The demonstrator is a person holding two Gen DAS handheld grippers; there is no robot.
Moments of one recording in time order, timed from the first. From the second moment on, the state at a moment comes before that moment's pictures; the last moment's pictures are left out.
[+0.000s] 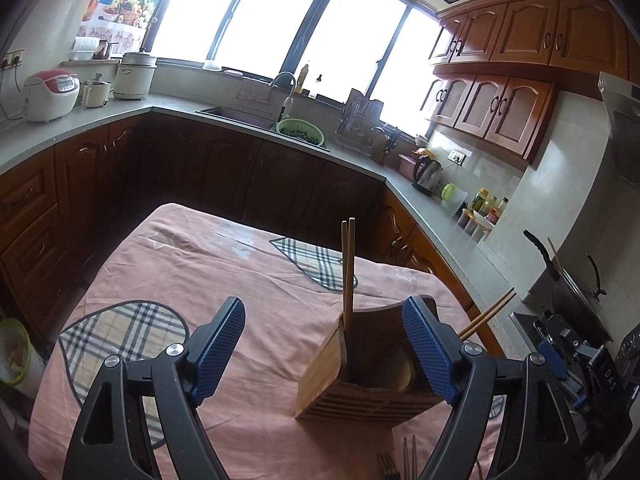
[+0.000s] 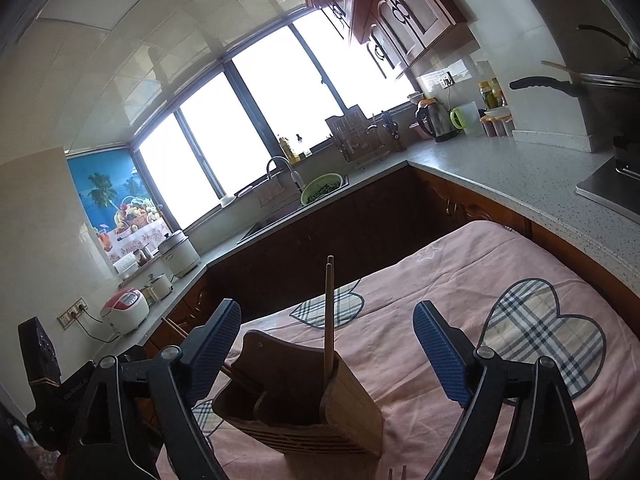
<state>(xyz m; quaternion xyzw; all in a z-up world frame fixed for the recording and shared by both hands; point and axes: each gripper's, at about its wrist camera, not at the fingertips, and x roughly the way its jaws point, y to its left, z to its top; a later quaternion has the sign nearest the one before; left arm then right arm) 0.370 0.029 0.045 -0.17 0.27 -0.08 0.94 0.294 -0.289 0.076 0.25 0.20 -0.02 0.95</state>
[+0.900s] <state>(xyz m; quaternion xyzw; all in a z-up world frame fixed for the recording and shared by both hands) 0.248 0.042 0.050 -0.15 0.35 -0.08 0.92 0.183 -0.281 0.053 0.20 0.28 -0.04 0.94</state>
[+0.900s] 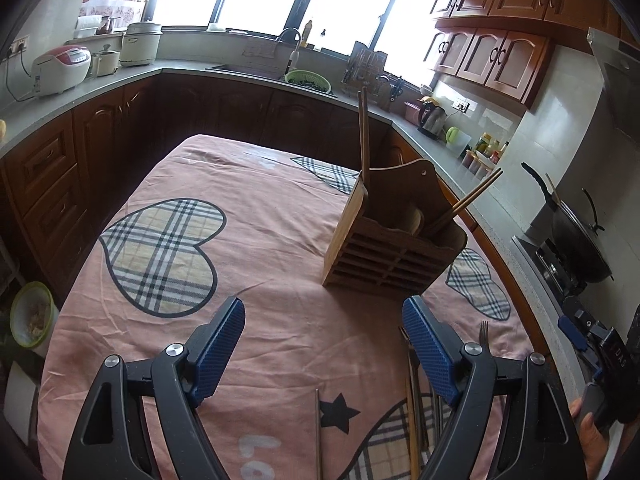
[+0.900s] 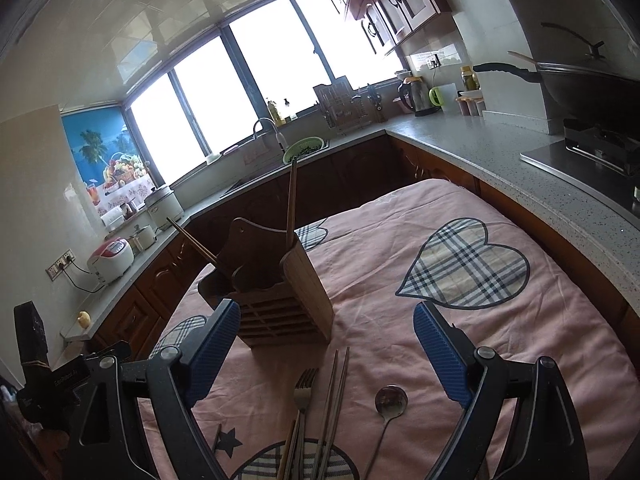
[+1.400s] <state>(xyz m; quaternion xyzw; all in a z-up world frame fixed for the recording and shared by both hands) 0.221 0.031 0.031 -0.13 0.39 -0.08 0.91 0.154 -0.266 0.022 0.19 0.31 -0.04 0.93</state>
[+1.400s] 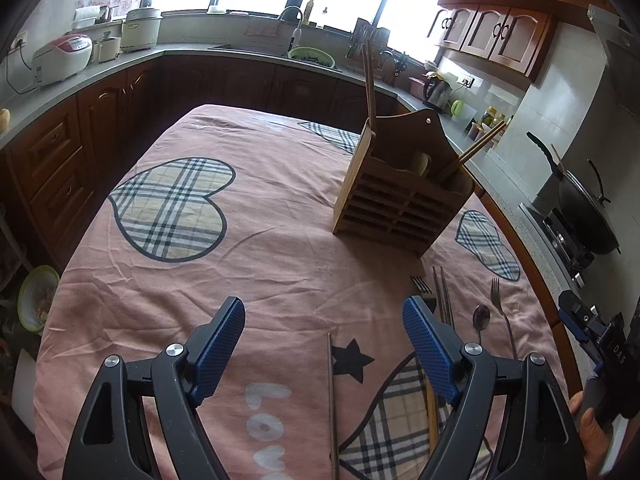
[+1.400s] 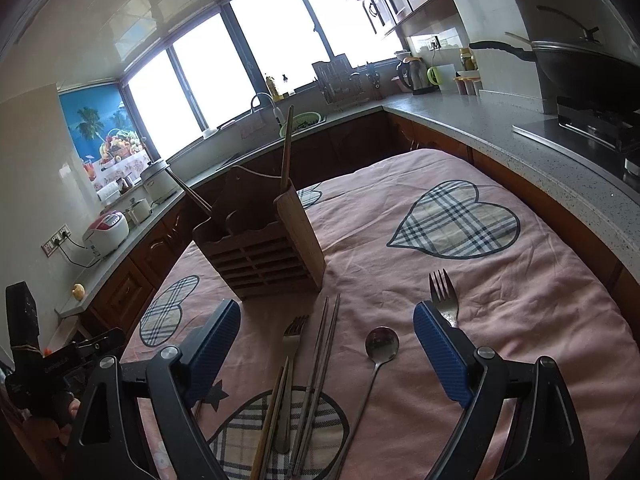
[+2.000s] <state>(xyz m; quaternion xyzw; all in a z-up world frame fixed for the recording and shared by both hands) 0.241 0.008 -0.014 -0.09 0.46 -0.07 0.88 0.164 -0.260 -0.008 0.19 0.35 -0.04 0.92</state>
